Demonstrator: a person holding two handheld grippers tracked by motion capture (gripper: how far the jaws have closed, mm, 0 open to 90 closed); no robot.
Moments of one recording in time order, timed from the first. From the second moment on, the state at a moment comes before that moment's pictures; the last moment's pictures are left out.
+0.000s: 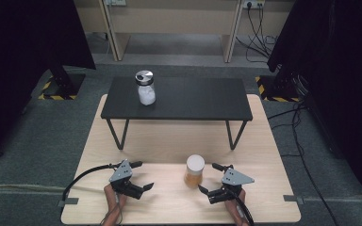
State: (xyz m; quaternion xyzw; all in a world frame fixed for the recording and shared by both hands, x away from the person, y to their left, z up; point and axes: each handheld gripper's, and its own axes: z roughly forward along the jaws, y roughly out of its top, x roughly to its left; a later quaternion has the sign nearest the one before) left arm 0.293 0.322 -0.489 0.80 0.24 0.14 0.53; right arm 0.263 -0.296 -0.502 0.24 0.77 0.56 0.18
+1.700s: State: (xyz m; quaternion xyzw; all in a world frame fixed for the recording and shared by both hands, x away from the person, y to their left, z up) left arm 0.294 0.323 -0.489 0.80 0.24 0.14 0.53; right arm 0.257 -0.243 -0.498 0.28 0.72 0.60 0.20
